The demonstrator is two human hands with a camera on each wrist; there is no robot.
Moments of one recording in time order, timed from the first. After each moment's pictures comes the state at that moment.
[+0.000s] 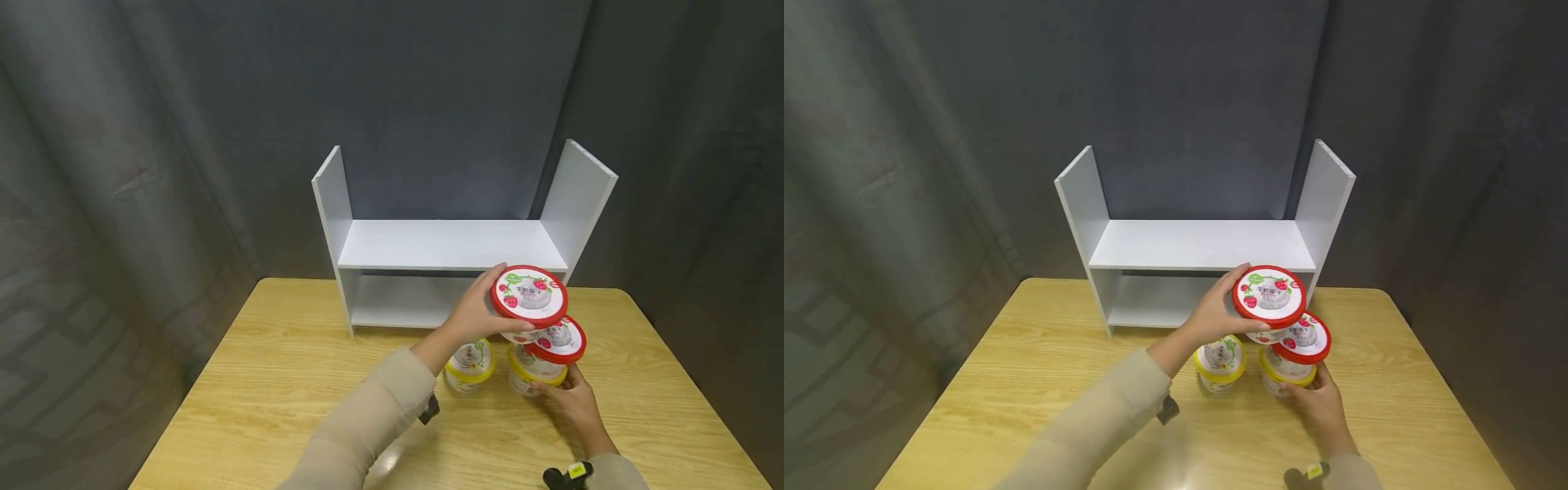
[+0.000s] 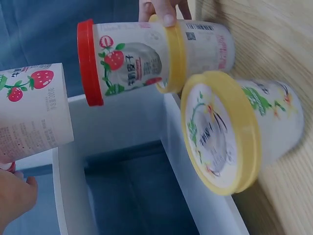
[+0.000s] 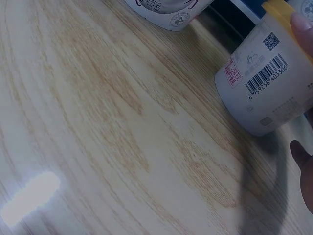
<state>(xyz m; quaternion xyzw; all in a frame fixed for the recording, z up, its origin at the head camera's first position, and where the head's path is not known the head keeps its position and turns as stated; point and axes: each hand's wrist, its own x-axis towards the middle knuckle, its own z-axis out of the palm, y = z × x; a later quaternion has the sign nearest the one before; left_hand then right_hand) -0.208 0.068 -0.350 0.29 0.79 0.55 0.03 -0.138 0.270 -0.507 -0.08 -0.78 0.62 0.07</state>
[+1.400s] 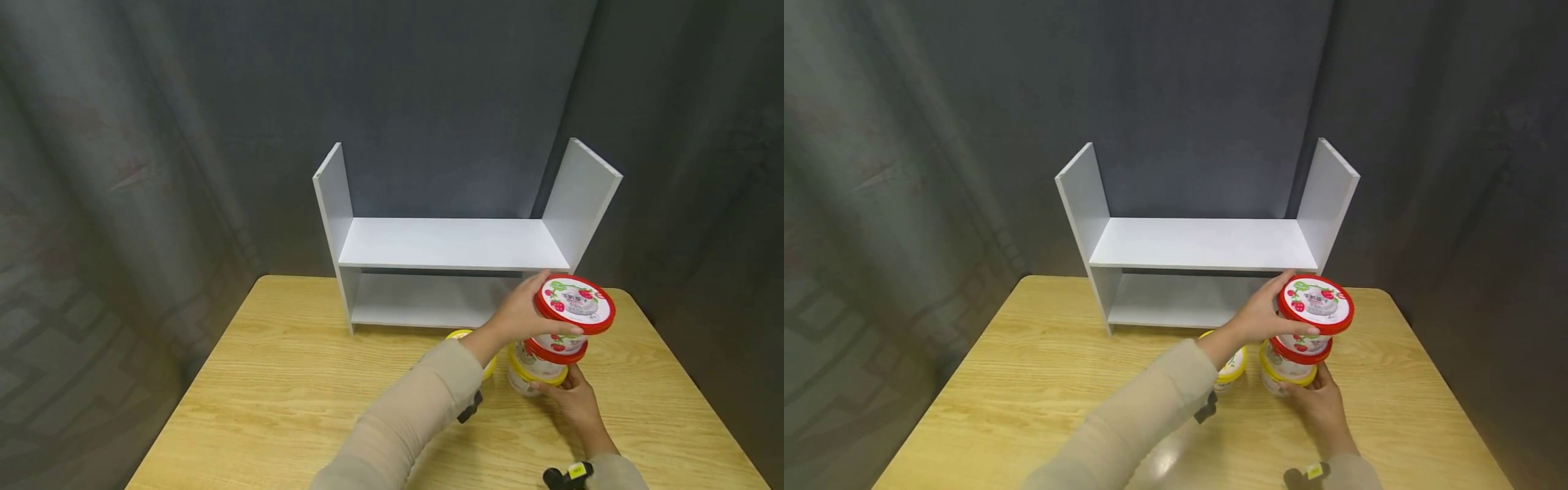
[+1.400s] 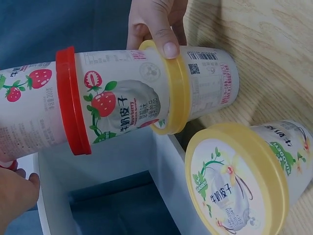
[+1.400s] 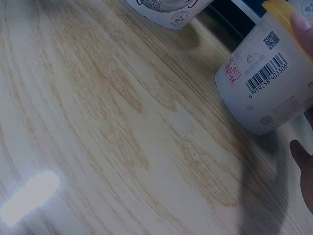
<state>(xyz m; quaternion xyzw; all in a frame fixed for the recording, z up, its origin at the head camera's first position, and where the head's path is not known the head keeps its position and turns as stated) -0.208 0.134 -0.354 0.28 0.81 0.52 0.06 -0.137 0.275 -0.508 -0.13 -0.80 0.59 0.03</state>
